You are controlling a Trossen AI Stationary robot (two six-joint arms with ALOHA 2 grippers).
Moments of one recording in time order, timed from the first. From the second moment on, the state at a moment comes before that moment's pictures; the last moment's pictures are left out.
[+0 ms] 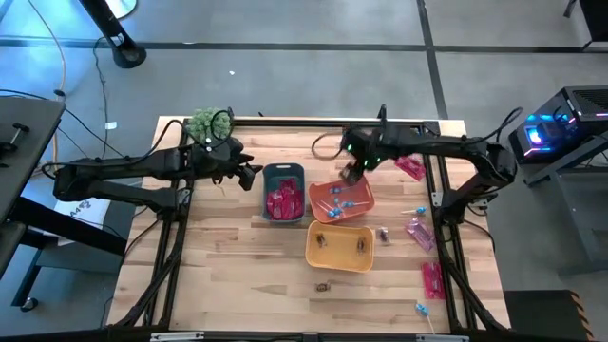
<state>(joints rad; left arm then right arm) 0.20 0.96 0.76 -0.44 -0.27 -0.50 -0.33 1.56 1.29 -1.01 0.14 0.49</state>
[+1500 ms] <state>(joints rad) 0.25 0.95 0.76 -0.44 -0.25 -0.47 -0.93 1.55 0.83 -0.82 0.43 1.42</state>
